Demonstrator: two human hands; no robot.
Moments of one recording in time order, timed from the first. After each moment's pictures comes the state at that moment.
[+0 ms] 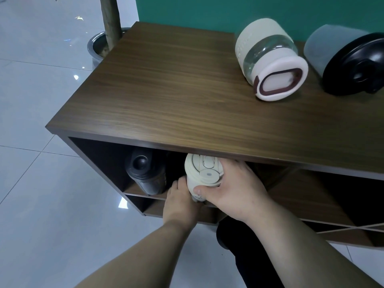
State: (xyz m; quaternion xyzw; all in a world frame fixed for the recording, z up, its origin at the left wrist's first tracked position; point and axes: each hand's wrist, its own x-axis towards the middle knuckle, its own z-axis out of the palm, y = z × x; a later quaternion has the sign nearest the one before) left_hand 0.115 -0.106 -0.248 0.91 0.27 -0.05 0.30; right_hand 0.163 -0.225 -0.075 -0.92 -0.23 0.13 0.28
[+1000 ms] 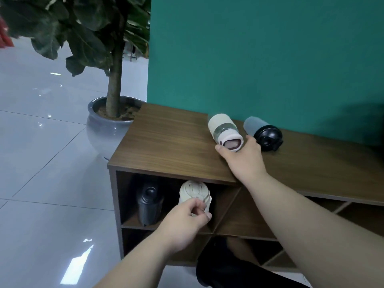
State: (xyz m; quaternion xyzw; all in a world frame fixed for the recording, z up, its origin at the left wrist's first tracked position) left_hand 0.039 -0.102 -0.052 0.75 0.09 -0.04 0.65; right_hand 0.175 -0.229 0.068 -0.92 -0.01 -0.09 0.38
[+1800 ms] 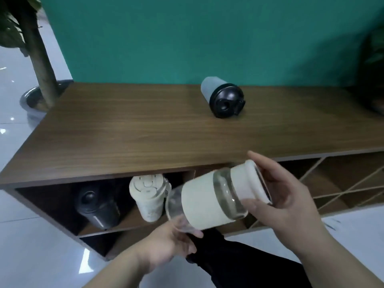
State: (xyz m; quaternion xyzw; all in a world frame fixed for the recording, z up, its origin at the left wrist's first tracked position) left_hand 0.073 -0.159 -0.118 0.66 -0.01 -0.32 0.68; right_hand 0.080 -0.393 0.040 -0.76 -0.15 -0.02 0.64
